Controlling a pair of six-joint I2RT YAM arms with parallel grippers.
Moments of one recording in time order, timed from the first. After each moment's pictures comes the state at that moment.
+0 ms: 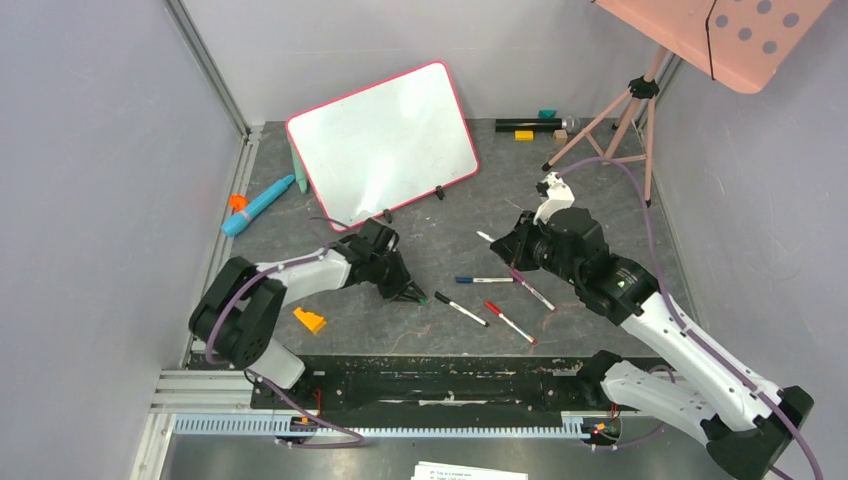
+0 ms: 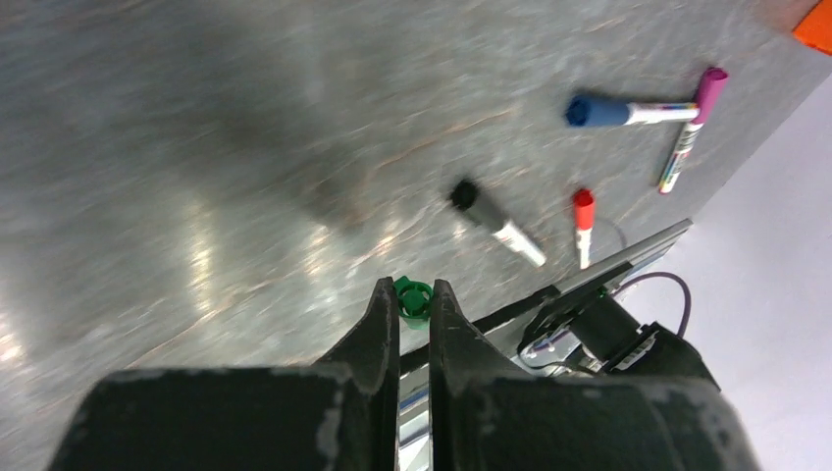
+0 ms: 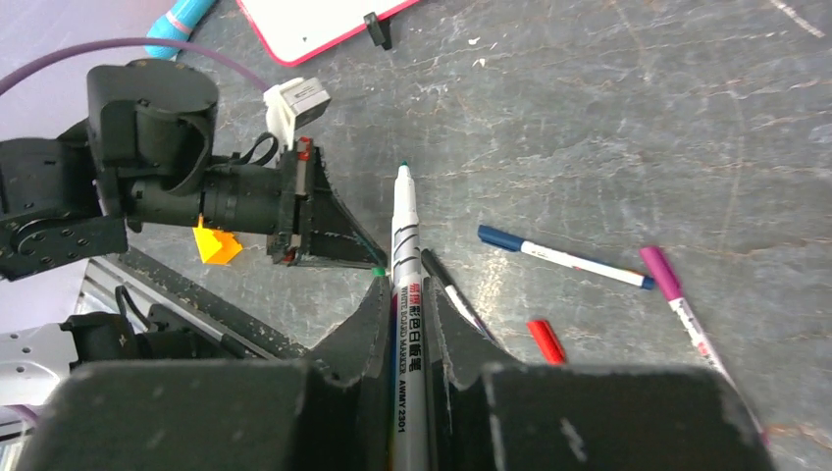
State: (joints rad) left arm -0.56 1.50 0.69 -0.26 0.39 -1.03; right arm 0.67 0.90 0.90 -0.47 0.05 0.59
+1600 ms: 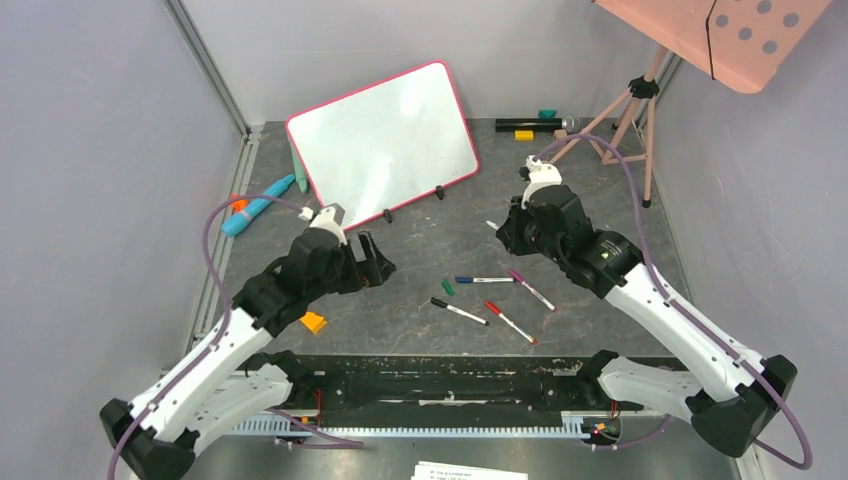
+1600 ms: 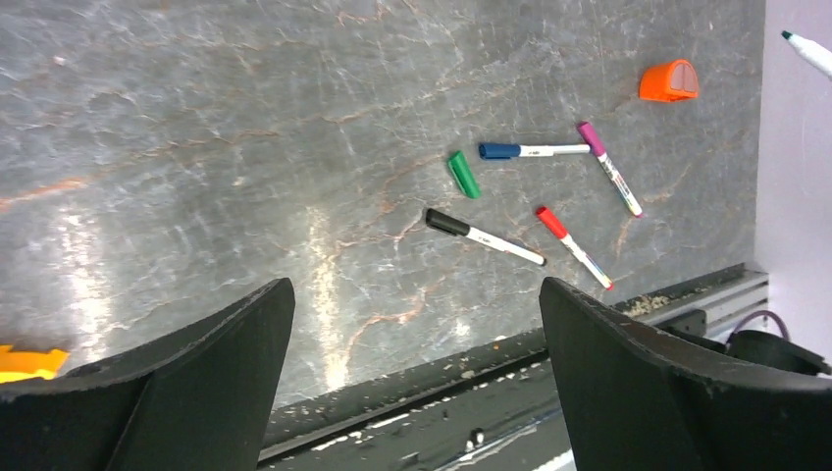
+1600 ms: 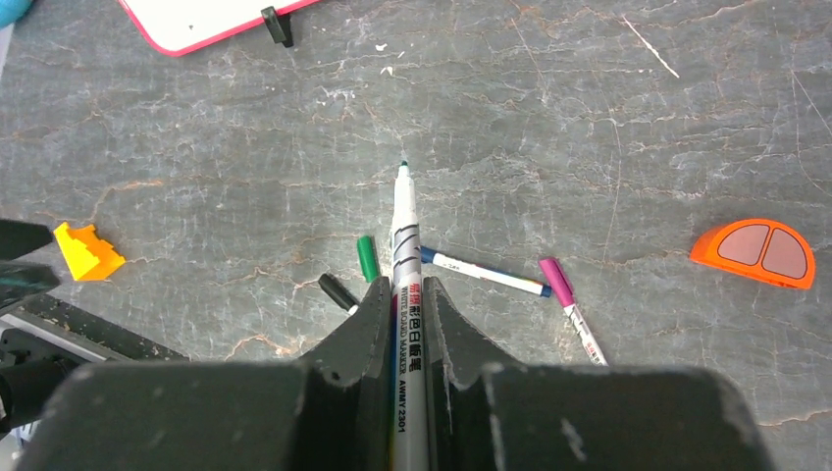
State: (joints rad) left arm -0.65 0.85 0.81 -0.63 -0.06 -0.77; right arm 0.66 1.05 1.07 -0.61 0.18 0.43
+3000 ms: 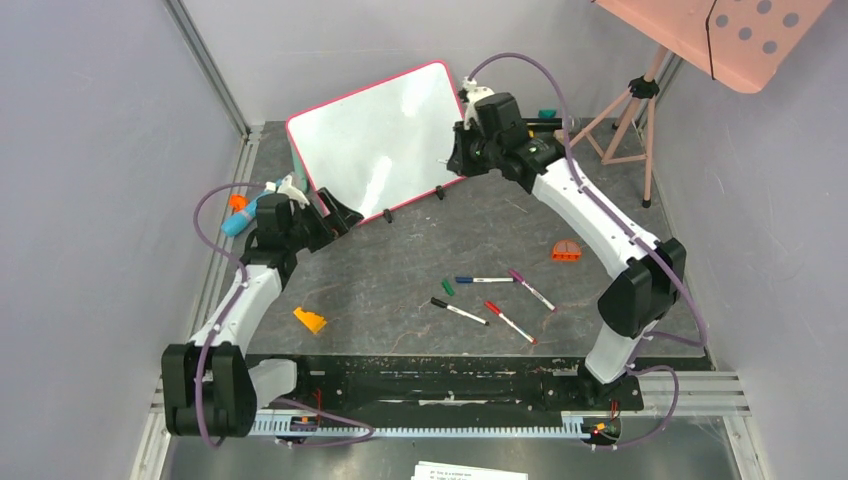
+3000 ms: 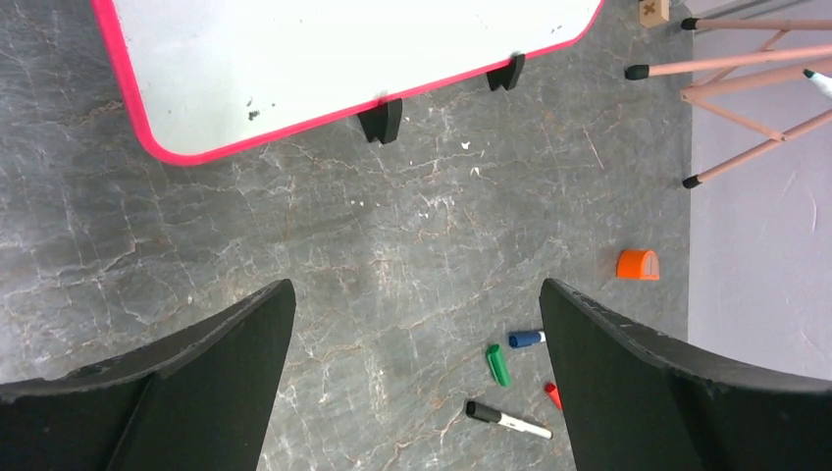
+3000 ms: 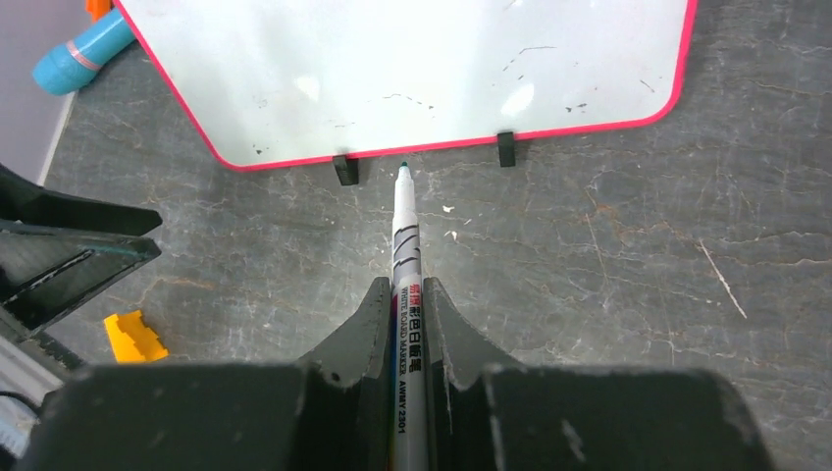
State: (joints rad) left arm -0.02 1.12 0.66 -0.06 0.39 -0.61; right arm 0.58 1.75 1.77 -0.63 0.00 0.29
